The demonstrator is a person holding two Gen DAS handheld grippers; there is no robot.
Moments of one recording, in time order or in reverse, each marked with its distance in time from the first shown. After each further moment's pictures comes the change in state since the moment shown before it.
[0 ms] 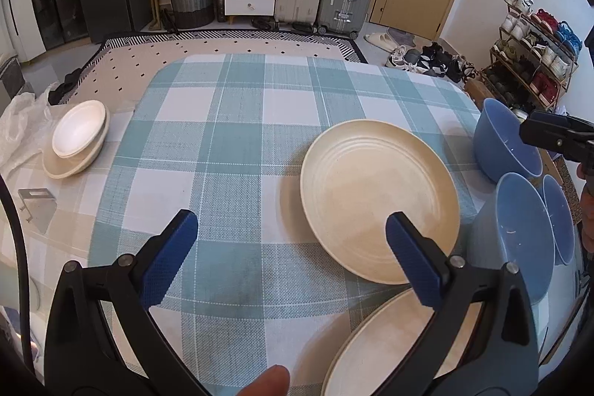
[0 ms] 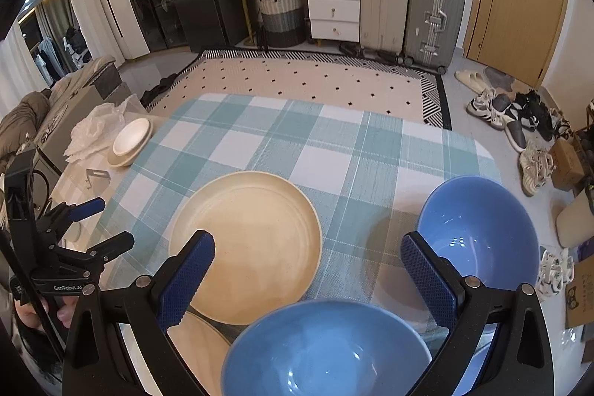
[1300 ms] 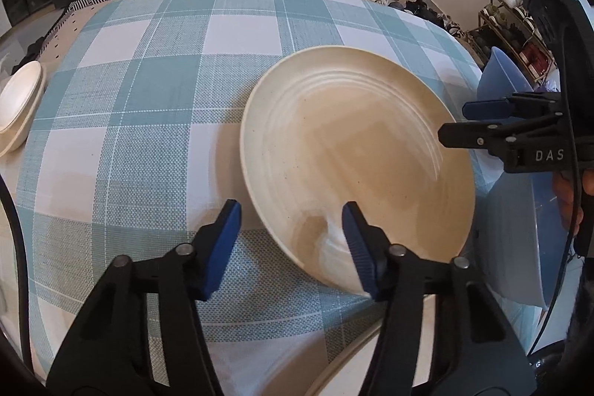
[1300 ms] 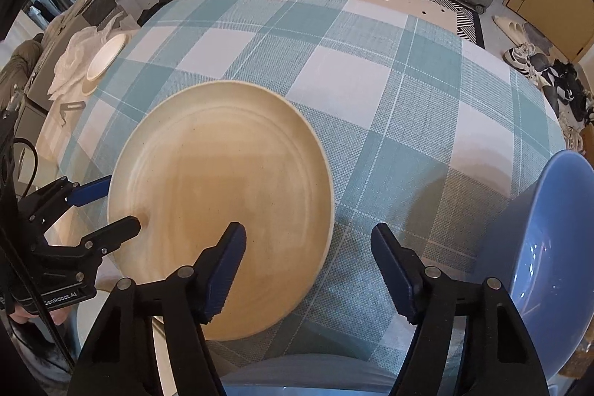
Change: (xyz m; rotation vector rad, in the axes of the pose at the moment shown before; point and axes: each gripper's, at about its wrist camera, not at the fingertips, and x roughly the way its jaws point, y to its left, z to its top) left arm 0.103 -0.024 -0.017 0.017 0.209 -0.110; right arm 0.136 -0.001 -0.008 -0.084 0.353 0.030
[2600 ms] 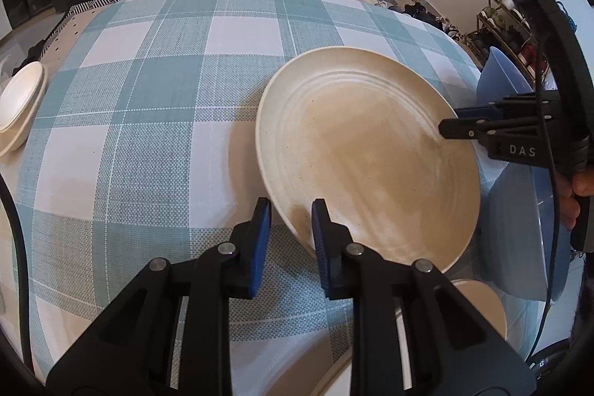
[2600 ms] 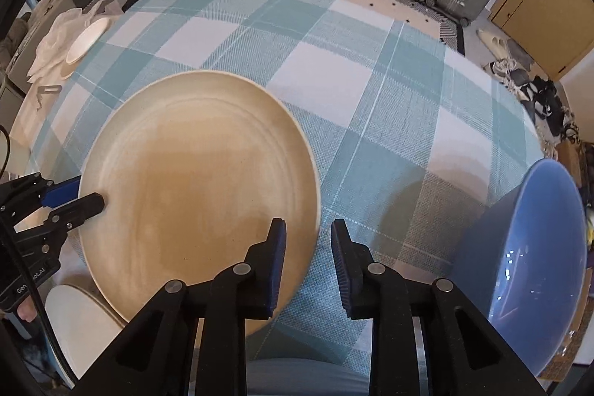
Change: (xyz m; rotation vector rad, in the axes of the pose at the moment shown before) left arm -0.002 0.003 -0.007 0.003 -0.025 -0.003; right arm 0.010 0.000 -0.004 -0.036 0.015 -0.086
